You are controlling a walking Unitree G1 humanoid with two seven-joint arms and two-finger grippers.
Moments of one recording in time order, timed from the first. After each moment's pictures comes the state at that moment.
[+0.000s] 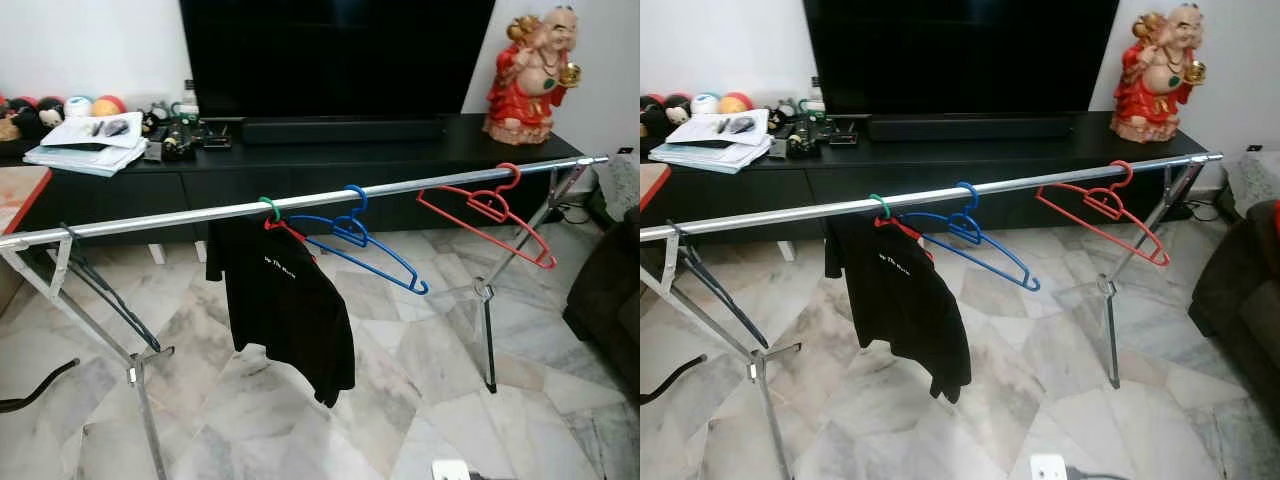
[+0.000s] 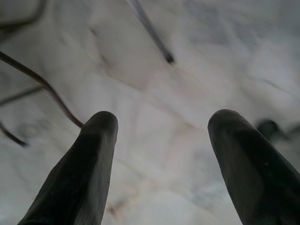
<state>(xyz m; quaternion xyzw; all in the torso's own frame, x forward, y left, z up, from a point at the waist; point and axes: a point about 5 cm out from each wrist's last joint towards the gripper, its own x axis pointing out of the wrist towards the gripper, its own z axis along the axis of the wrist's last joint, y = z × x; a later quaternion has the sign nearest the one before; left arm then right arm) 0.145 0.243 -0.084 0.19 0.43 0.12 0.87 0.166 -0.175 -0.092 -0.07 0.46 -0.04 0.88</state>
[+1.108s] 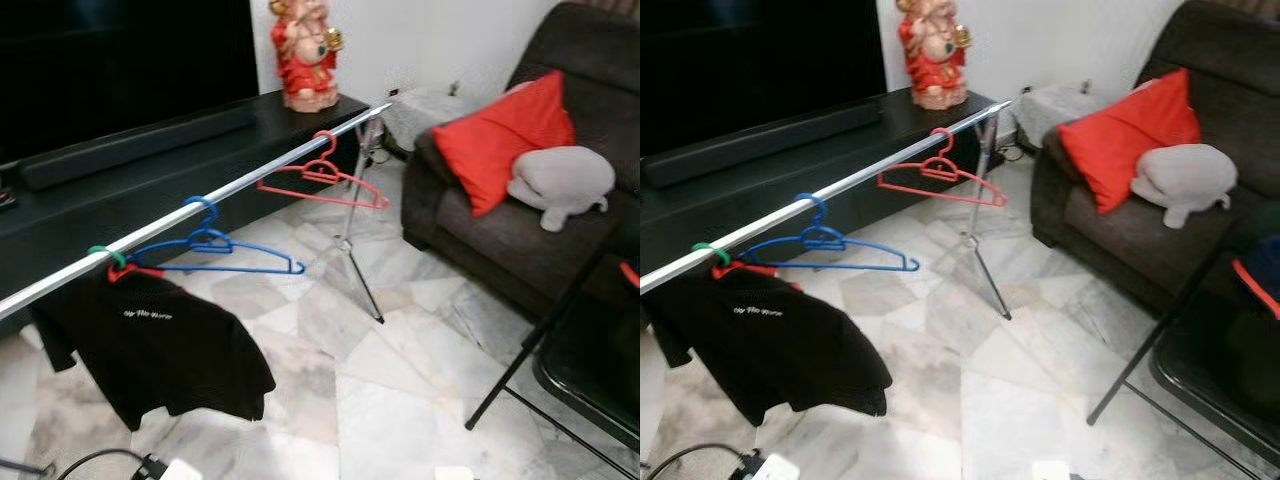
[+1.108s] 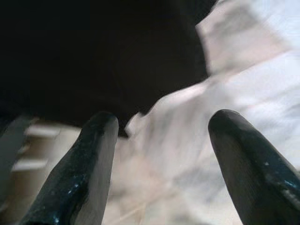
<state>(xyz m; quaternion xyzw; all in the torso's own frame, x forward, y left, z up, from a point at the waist) 0.174 0.222 -0.061 0.29 0.26 -0.05 0.92 0.174 -0.181 -0.088 -0.08 0.45 -0.05 0.89</state>
